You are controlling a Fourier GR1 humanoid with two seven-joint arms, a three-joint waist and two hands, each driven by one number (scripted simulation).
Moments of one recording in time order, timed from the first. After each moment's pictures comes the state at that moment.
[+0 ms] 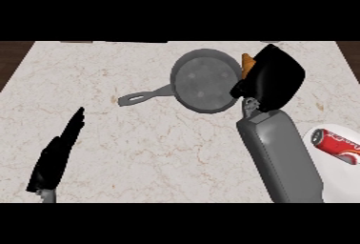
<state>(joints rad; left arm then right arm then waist) 0.05 0.20 0.01 -1.62 -0.19 -0.03 0.15 -0.70 -0.01 0.14 -1.44 1.47 0.04 1.18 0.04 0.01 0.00</state>
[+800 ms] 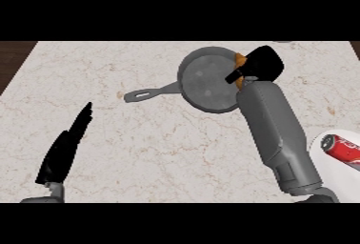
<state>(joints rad) 0.00 0.19 -0.01 -1.59 -0.20 -0.04 0.14 -0.95 -0.01 -0.22 -0.74 1.24 -0.32 0.99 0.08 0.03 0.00</state>
